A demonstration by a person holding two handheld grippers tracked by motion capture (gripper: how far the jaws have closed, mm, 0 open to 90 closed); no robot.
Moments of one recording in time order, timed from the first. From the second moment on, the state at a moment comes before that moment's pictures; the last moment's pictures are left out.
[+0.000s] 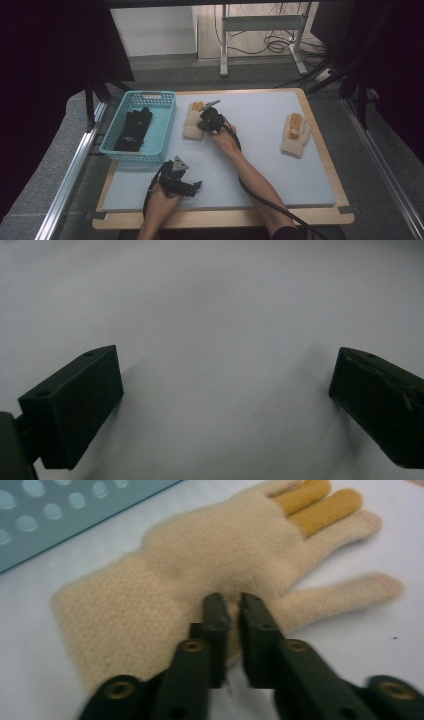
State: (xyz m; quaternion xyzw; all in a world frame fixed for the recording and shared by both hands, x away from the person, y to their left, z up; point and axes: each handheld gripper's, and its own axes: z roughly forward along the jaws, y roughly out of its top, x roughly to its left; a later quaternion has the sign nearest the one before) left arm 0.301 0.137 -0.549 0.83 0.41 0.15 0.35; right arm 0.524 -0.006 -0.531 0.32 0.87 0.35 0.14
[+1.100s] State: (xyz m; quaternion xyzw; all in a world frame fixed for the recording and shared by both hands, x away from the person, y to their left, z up) left arm 0.301 0.137 -0.549 0.83 0.41 0.15 0.35; right arm 0.414 -0.105 -0.451 0.29 0.85 0.42 0.13
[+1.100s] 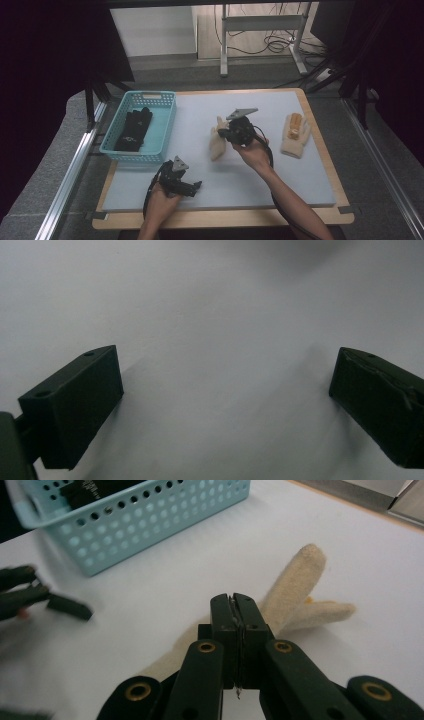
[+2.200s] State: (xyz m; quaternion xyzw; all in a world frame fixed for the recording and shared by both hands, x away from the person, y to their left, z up) left arm 0.301 0.137 -0.549 0.83 0.41 0.15 0.35; right arm 0.406 -0.248 -0.481 0.39 0.82 0.37 0.19
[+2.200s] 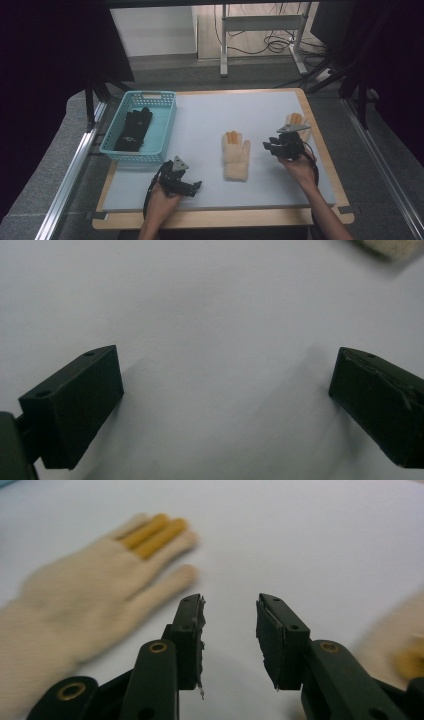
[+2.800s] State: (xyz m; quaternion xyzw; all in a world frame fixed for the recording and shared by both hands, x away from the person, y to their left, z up) left arm 0.301 0.136 -0.549 0.83 0.41 0.14 0.35; right arm 0.456 -0.331 -0.492 0.47 0.78 0.33 0.24
